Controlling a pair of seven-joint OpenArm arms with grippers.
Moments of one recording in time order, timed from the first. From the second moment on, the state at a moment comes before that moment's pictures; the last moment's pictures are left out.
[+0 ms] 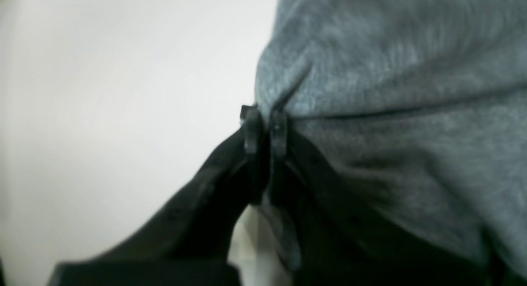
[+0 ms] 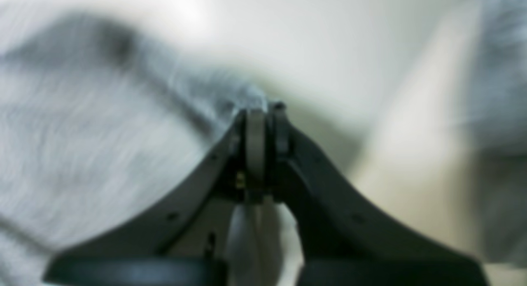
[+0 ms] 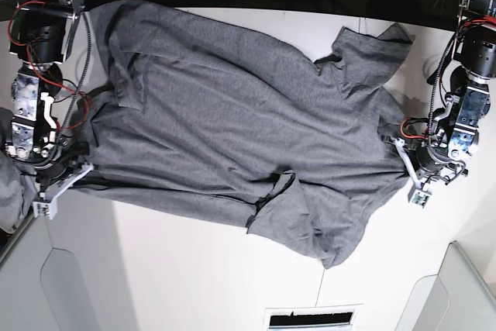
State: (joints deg) left arm -16.3 -31.2 16.1 55.3 -11.1 -8.3 23.8; right arm 16.6 13.0 12.2 63.8 0.5 10.4 -35.7
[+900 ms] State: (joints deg) left arm -7.0 -40.6 14.5 74.0 -26.6 -16.7 33.2; right arm -4.9 9.8 12.9 88.5 11.8 9.0 -47.9
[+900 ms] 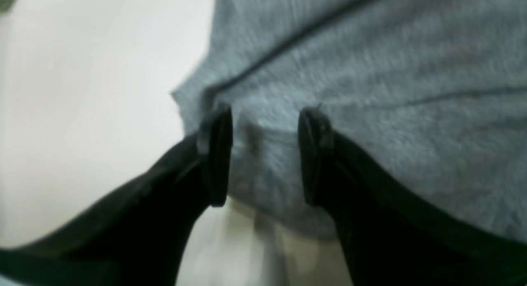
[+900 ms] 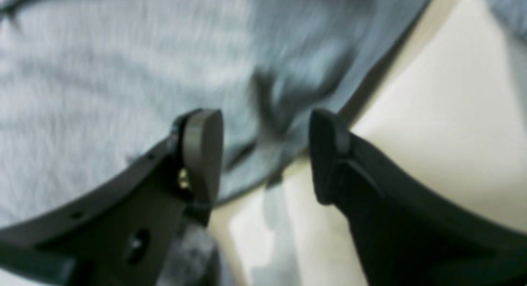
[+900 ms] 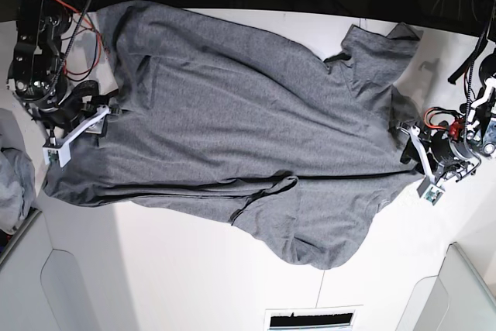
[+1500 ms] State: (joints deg) left arm 3.7 -30.6 -3.1 70.6 -27.8 -17.0 30.8; right arm -7.5 3.0 20.8 82.2 13.1 6.6 -40.0
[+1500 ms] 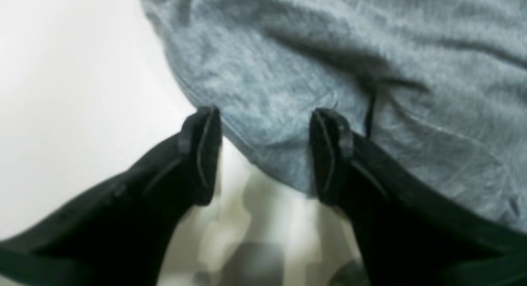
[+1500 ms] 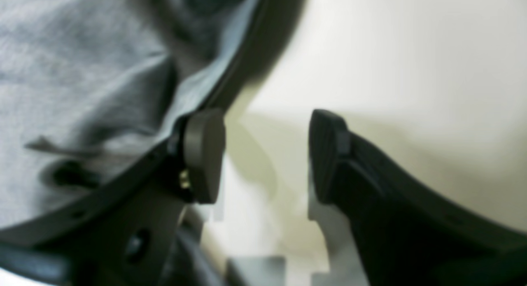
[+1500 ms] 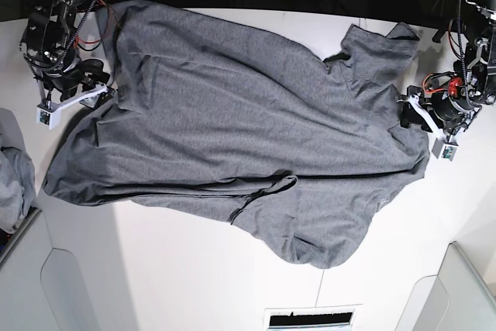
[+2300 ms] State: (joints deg) left arm -3.5 -35.0 -3.3 65.7 -18.2 -15.1 24.9; right arm -5.6 8.6 21.8 87.4 9.7 12.8 -42.3
